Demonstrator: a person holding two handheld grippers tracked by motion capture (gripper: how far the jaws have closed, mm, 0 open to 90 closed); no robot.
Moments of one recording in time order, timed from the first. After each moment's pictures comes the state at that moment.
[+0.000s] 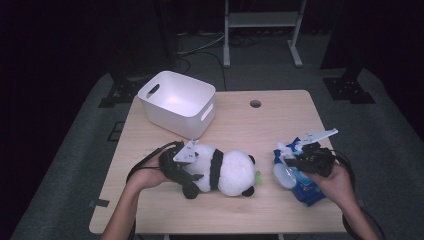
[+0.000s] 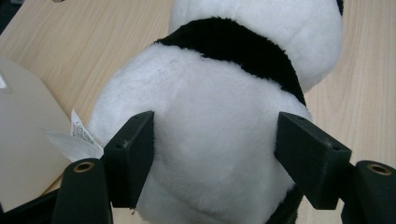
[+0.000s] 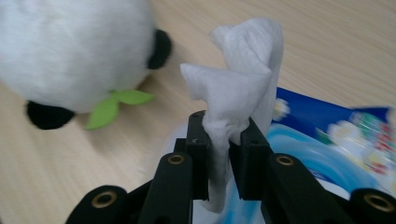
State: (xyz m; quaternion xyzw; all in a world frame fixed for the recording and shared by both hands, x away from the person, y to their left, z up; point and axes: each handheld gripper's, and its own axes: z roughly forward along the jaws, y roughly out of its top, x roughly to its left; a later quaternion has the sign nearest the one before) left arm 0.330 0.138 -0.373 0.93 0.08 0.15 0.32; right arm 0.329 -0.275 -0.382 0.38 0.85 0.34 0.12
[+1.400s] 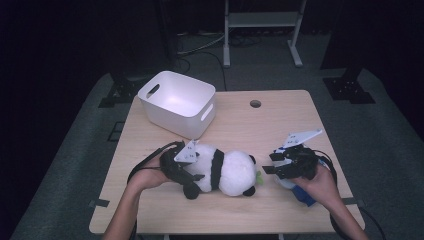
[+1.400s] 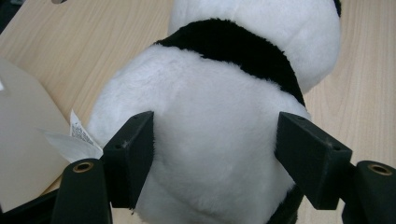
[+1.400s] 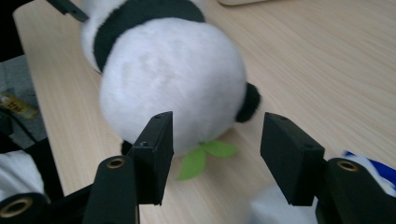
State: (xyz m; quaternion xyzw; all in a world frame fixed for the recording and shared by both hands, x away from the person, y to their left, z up) left arm 0.330 0.135 -0.373 0.93 0.08 0.15 0.32; right arm 0.320 -0.221 -0.369 0.30 0.87 0.40 0.06
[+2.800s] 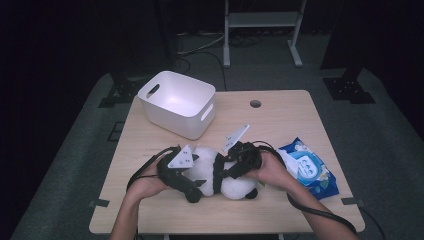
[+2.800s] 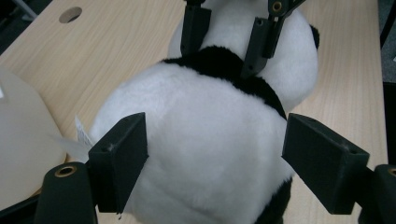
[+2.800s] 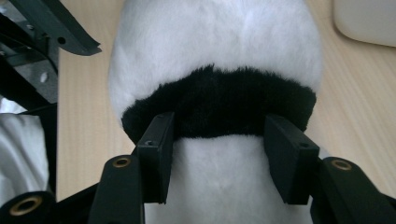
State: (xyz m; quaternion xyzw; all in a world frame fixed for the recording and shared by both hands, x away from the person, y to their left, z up) left arm 0.307 0.140 -0.369 0.91 0.09 0.15 0.37; right arm 0.356 -0.091 -0.382 0.14 0.93 0.33 0.01
